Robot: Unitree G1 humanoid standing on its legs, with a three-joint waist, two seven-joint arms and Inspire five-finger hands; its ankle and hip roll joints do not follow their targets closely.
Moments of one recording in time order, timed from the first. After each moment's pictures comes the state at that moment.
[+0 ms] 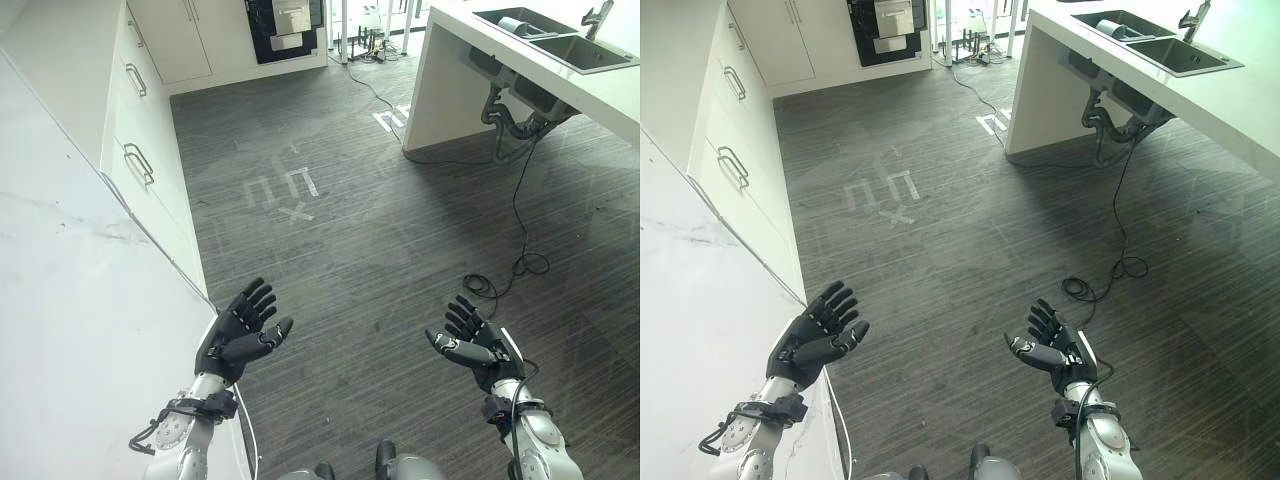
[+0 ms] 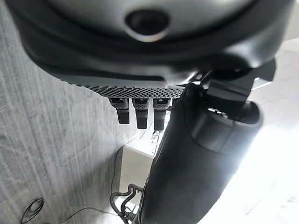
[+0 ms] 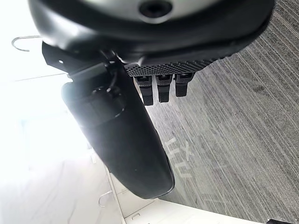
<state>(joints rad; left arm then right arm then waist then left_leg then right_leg) 0.14 0.34 0.03 0.25 -0.66 -0.22 -0.35 0.16 -0.31 -0.03 0.20 0.56 -0.10 0.11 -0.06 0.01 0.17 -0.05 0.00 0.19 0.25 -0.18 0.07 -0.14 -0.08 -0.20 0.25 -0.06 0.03</state>
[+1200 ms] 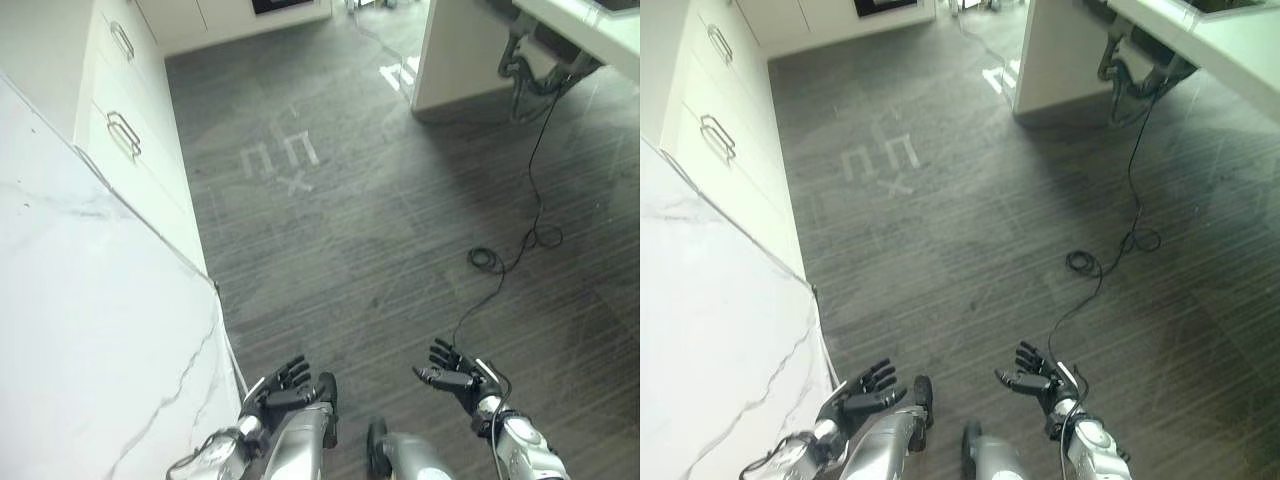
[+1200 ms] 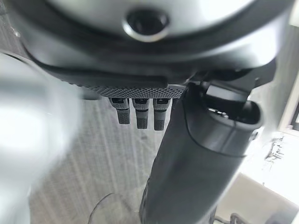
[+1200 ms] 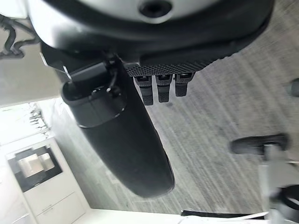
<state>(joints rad) 0.05 0.25 -0.11 0.76 -0.58 -0.10 -0.34 0.01 -0.34 0.10 0.65 0.55 -0.08 0.21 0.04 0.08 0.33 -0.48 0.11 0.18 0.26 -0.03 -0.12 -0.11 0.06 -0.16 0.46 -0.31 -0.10</state>
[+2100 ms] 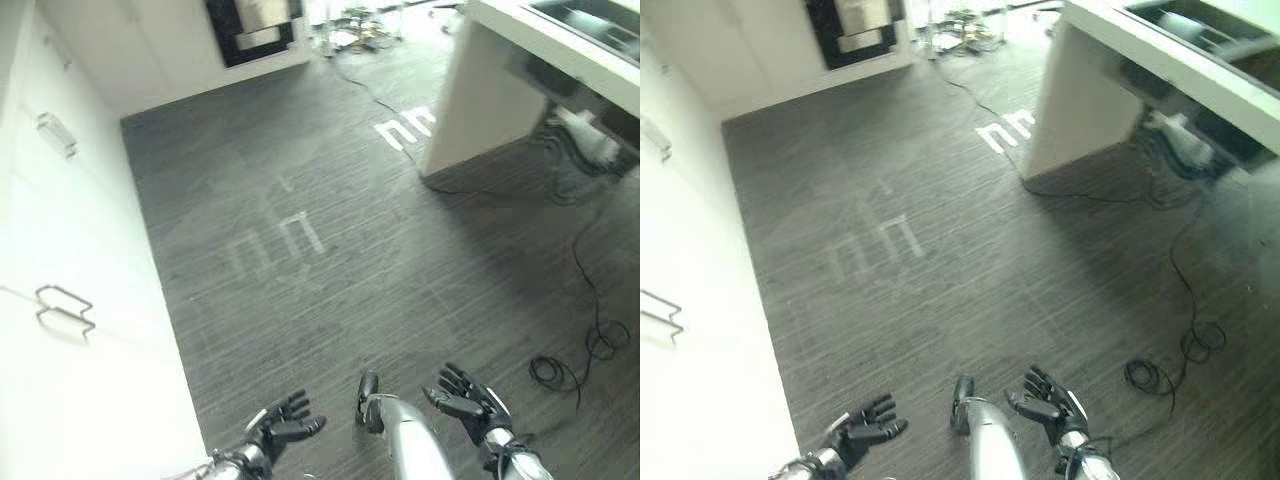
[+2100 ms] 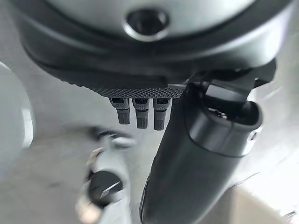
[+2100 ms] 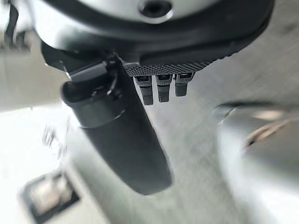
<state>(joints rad) 0.10 0.21 -0.13 0.82 -0.49 -0.07 -0.31 0.13 -0.33 0.05 0.59 0.56 -0.18 0.24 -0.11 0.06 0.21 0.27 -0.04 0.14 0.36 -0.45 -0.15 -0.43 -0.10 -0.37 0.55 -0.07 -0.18</state>
